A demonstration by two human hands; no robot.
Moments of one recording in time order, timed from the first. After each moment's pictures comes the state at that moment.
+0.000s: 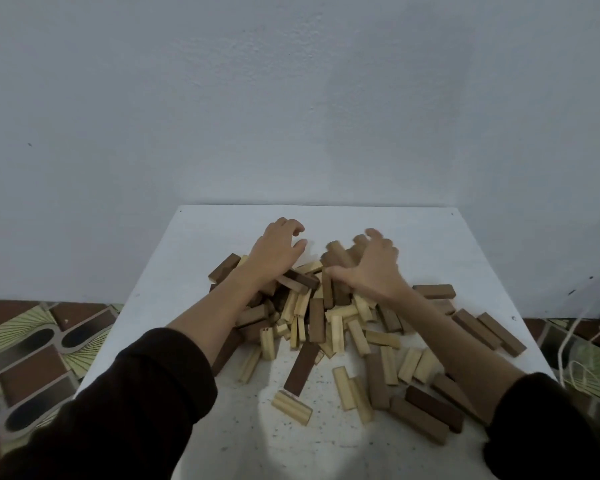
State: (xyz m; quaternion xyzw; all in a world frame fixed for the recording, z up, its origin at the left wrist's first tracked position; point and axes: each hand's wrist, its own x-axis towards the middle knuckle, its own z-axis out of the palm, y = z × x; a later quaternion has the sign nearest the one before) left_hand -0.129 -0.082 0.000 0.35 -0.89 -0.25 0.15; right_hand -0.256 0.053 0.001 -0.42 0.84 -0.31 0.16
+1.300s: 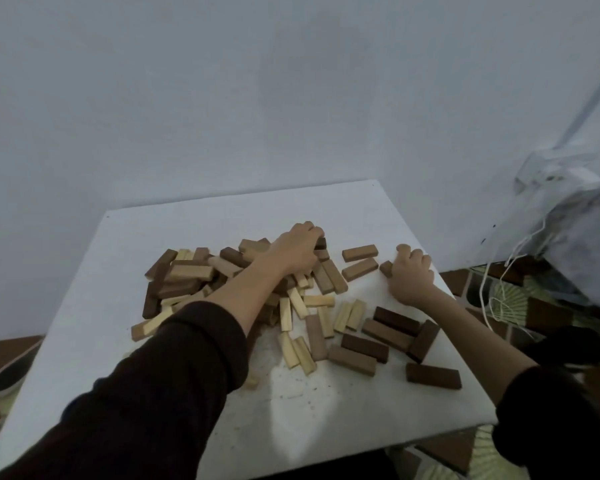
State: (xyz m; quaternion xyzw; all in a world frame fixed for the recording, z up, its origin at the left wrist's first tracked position) left_hand -0.216 0.008 -0.009 0.18 -0.97 -0.15 -0.03; right_hand -0.326 0.190 -0.038 -0.28 0.95 -0.11 0.07
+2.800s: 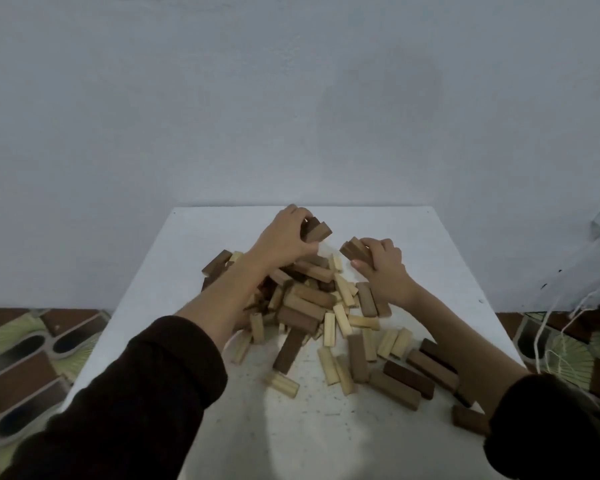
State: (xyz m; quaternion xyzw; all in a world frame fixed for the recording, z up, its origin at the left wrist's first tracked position) left_hand -0.142 -0.046 0.031 0.27 -0.91 -0.26 0.18; right_hand -0.278 0.102 -0.004 -0.47 0.83 -0.25 0.13
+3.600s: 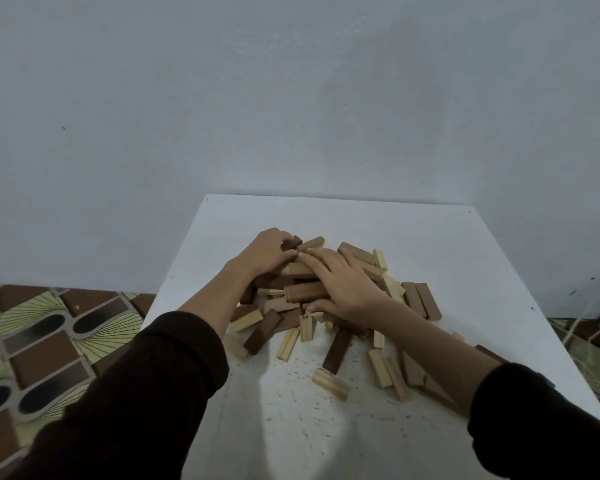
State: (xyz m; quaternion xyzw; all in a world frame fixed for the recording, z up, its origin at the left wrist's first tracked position) left_hand -0.060 -0.115 -0.012 0.35 -0.89 -0.28 0.06; right_hand -0.178 0.035 -0.021 -0.73 0.68 -0.07 0.02
